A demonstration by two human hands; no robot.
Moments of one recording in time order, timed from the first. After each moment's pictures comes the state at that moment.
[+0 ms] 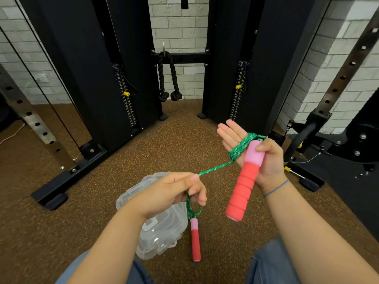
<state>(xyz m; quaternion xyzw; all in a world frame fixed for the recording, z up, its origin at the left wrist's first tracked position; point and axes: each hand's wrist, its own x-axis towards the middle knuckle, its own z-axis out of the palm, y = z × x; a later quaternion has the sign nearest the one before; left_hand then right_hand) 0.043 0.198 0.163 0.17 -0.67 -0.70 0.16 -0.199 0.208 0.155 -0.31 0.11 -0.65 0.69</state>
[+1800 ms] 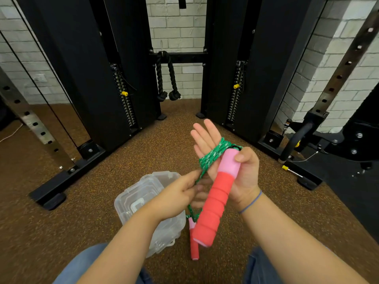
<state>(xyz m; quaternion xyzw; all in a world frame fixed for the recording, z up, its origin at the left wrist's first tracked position) 0.013 0.208 0.140 0.27 -0.69 -0.65 0.19 -0.128 0.222 0.159 -0.26 0.02 -0.64 0.72</state>
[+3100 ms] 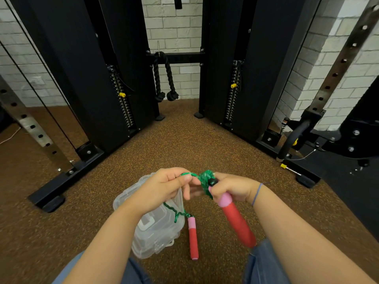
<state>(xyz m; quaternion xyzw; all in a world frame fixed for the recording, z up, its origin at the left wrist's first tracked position) 0.040 0.193 0.157 0.29 -0.74 -0.56 0.21 -0.164 0.233 0.132 -0.54 0.45 -0.24 0.67</state>
